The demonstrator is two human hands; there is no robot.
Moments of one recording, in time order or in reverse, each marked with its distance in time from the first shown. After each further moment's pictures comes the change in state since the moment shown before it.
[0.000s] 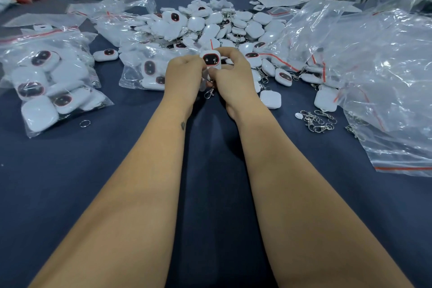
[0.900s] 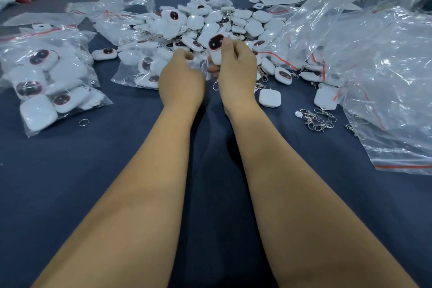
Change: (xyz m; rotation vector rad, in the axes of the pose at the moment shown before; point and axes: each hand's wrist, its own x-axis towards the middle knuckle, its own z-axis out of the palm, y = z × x) left_hand -0.008 -0.007 -0.003 0.585 0.210 0.234; right_hand -0.007 -0.009 0.007 -0.005 0.203 -0.164
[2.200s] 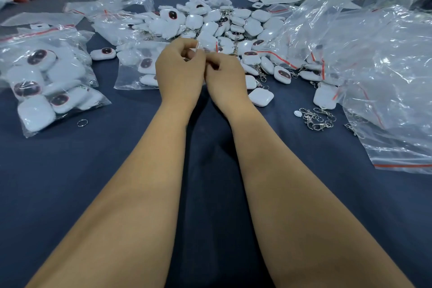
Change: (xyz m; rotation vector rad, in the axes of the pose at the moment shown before) left_hand 0.002 0.008 -0.003 -0.360 0.056 0.059; right_hand -0.001 0.006 0.000 -0.370 -0.260 -0.097
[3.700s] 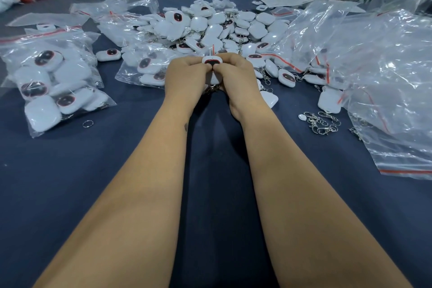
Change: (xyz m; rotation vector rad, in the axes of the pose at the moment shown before) left_hand 0.005 -0.007 -0.005 -0.160 -0.227 -0.226; right_hand 0.010 0.009 -0.006 0.447 0.002 0.261
